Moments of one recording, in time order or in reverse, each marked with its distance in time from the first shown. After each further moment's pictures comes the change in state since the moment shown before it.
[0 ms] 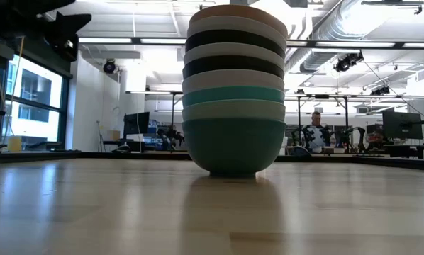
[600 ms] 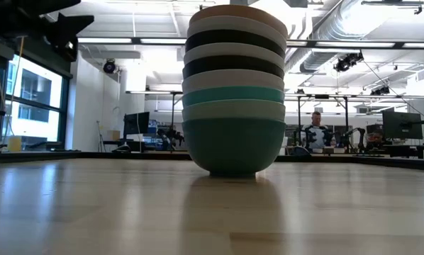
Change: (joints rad) left arm 0.000 0.000 -0.001 0.019 -0.056 -0.026; right arm 0.000 0.000 0.000 0.004 0.000 0.002
